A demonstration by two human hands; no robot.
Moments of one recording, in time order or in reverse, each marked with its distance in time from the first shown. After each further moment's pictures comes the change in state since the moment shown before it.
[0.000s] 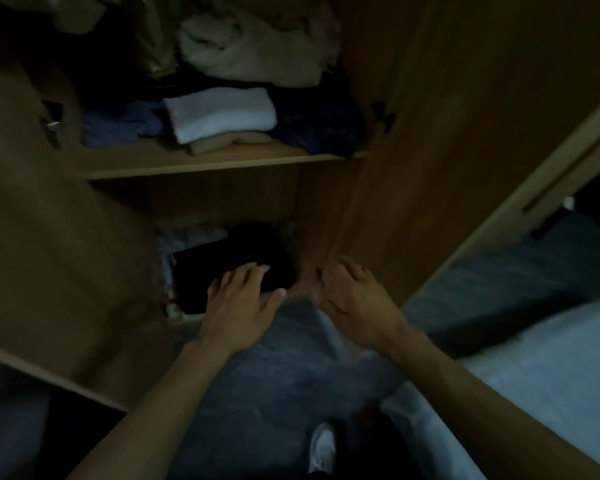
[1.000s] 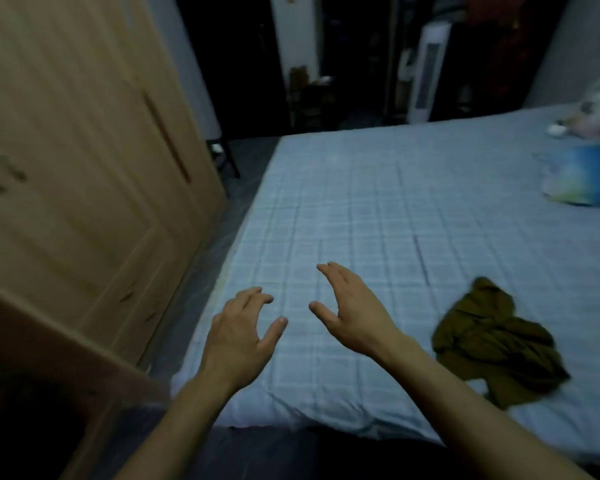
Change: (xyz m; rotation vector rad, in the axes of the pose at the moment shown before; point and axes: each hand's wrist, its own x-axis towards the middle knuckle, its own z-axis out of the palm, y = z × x) left_hand -0.290 0.543 0.248 0.091 -0.343 0.987; right_hand -0.649 0.265 -0.069 0.261 0.657 0.965
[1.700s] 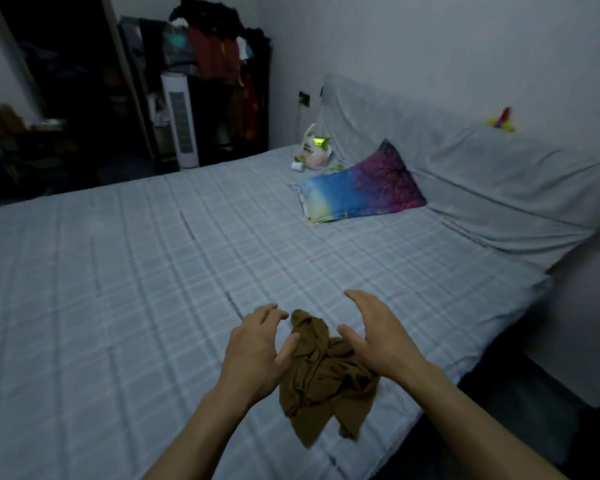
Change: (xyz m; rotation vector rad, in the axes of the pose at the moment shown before) left_hand 0.198 0.246 0.158 -0.235 -0.307 0.701; right_hand -0.063 0.206 -0.177 -0.200 0.382 0.699
